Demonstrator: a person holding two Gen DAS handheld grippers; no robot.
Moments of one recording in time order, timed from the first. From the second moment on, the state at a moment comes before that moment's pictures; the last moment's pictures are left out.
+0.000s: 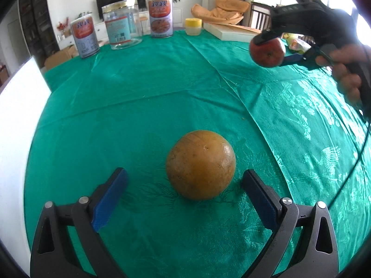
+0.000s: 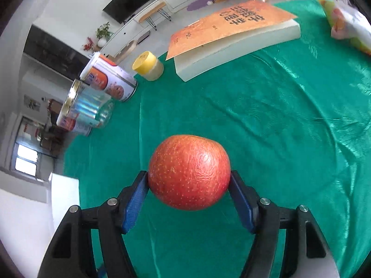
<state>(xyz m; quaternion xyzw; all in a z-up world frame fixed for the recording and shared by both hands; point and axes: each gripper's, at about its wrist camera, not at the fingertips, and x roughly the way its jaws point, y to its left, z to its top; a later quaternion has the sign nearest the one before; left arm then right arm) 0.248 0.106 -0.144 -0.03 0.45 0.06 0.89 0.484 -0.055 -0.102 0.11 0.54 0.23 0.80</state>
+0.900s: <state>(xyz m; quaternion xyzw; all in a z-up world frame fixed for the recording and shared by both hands) 0.248 0.106 -0.144 -0.03 0.45 0.06 0.89 0.273 -0.109 -0.144 -0.07 0.45 0.12 0.88</state>
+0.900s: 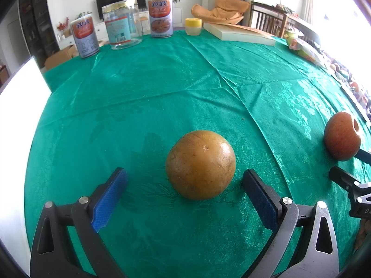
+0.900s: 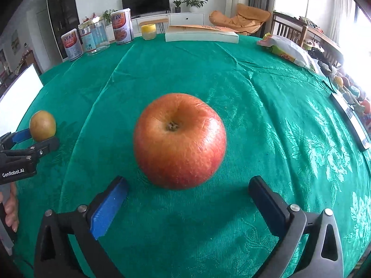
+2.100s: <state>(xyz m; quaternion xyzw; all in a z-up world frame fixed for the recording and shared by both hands) 0.248 0.106 -0.143 -0.03 0.45 0.06 0.89 0.274 -0.110 -0.143 -0.07 0.45 0.11 0.88</state>
